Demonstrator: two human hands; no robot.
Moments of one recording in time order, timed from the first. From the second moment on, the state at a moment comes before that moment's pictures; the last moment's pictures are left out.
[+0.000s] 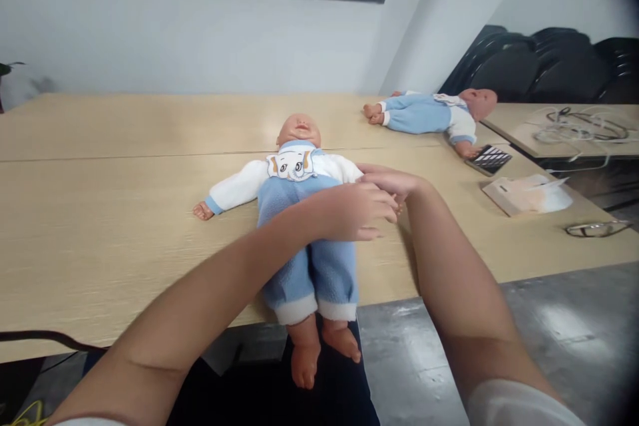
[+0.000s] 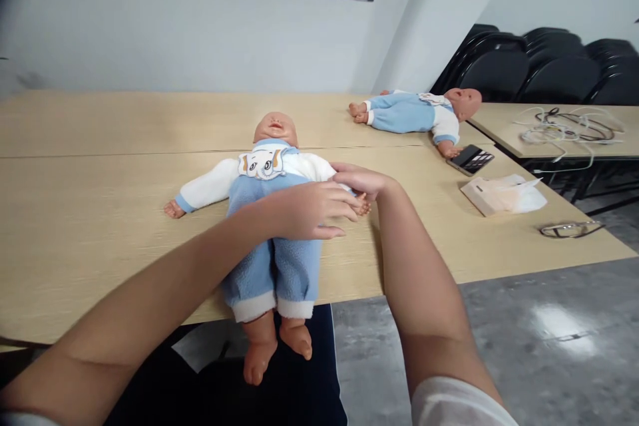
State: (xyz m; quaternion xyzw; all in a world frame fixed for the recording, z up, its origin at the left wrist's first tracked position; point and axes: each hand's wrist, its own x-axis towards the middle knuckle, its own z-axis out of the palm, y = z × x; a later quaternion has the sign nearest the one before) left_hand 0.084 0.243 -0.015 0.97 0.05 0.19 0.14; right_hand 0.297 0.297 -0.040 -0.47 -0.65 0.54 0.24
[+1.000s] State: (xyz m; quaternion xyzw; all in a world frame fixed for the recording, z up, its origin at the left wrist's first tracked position) left_hand -0.050 0.063 -0.097 0.82 0.44 0.32 0.17; right_hand 0.248 0.297 -0.053 -0.44 -0.82 0.08 0.35
